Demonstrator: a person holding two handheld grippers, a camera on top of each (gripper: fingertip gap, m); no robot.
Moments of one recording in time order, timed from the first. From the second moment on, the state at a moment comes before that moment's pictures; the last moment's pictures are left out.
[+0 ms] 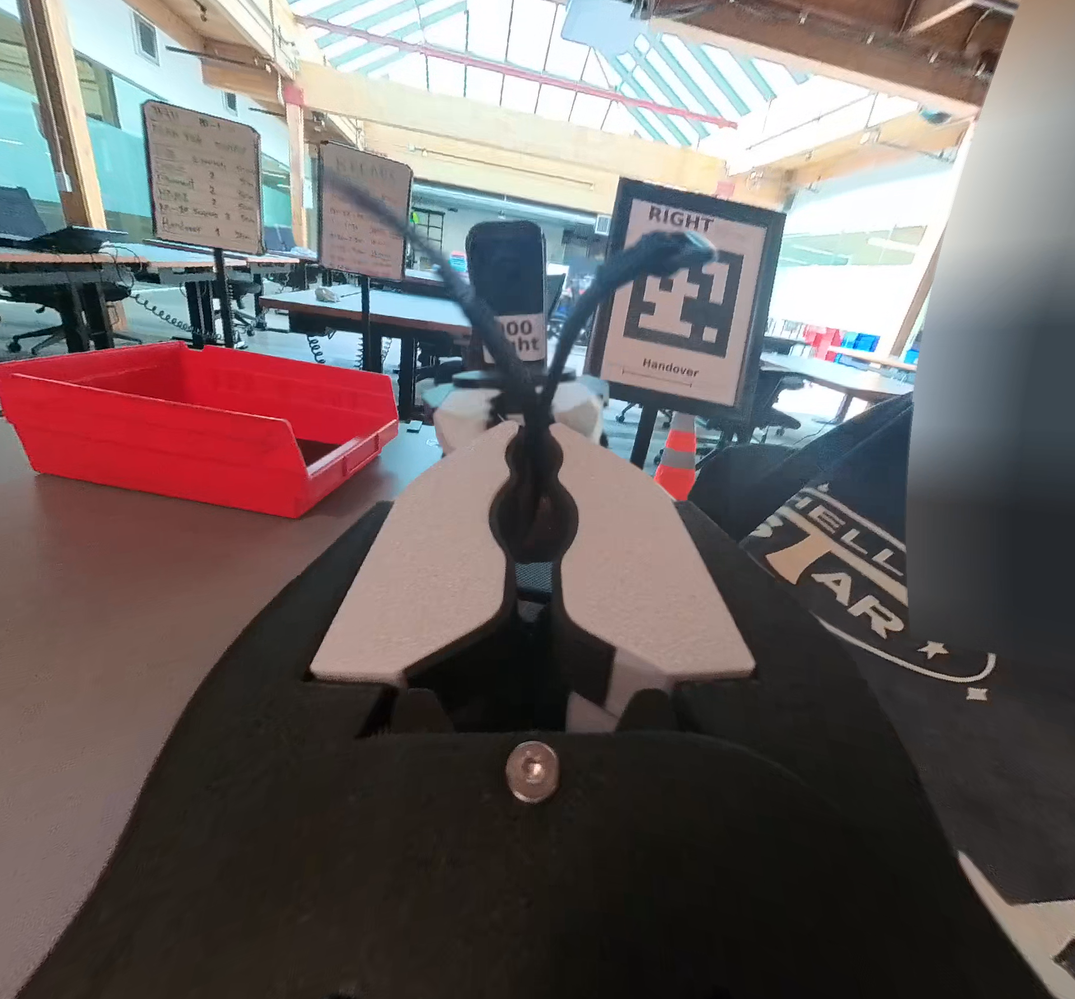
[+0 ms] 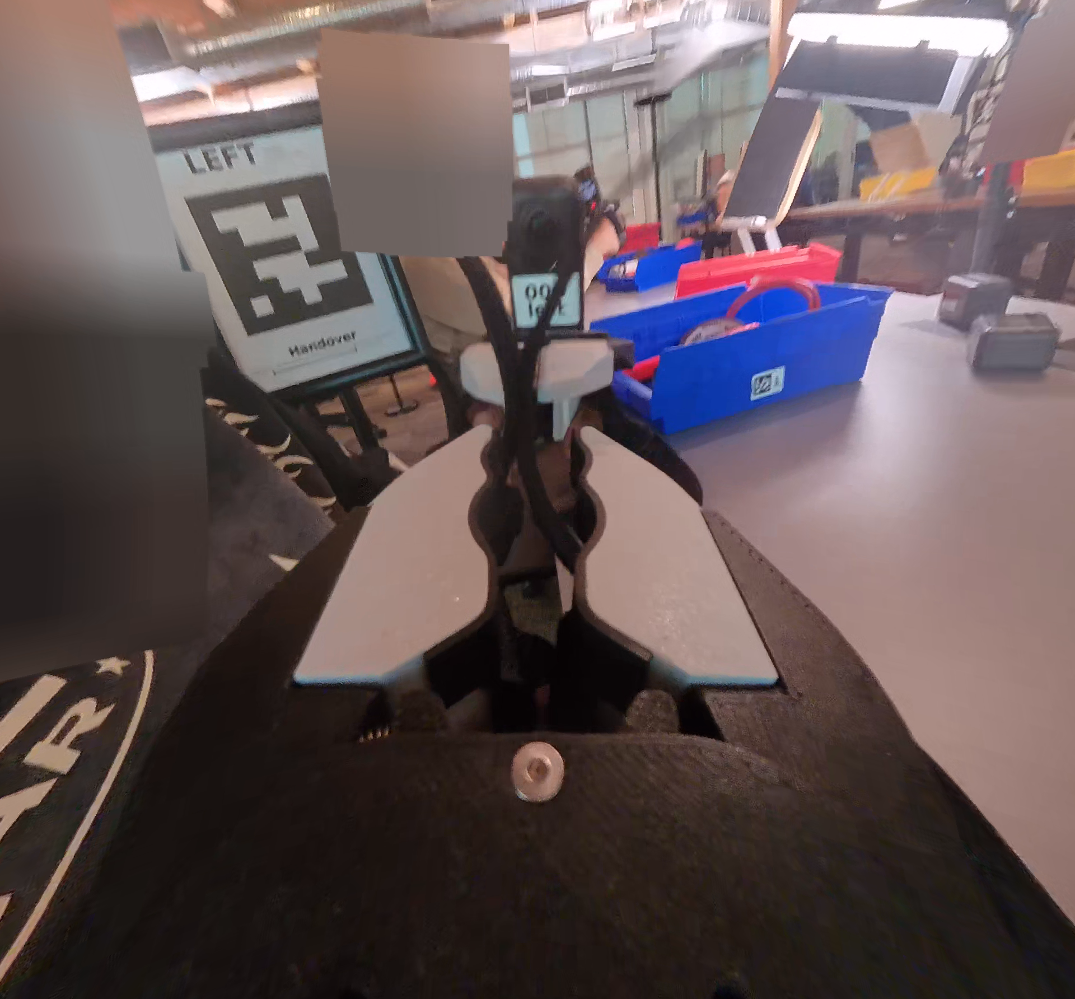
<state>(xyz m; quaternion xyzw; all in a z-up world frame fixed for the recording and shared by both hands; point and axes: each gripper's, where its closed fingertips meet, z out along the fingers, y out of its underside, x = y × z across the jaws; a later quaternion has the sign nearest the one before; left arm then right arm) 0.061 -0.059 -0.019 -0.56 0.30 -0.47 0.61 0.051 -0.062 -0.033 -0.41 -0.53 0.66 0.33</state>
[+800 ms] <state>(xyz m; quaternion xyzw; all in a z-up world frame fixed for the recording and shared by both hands) 0.057 -0.055 -0.020 -0.56 0.28 -0.50 0.60 0.049 -0.071 -0.038 -0.41 -0.53 0.68 0.28</state>
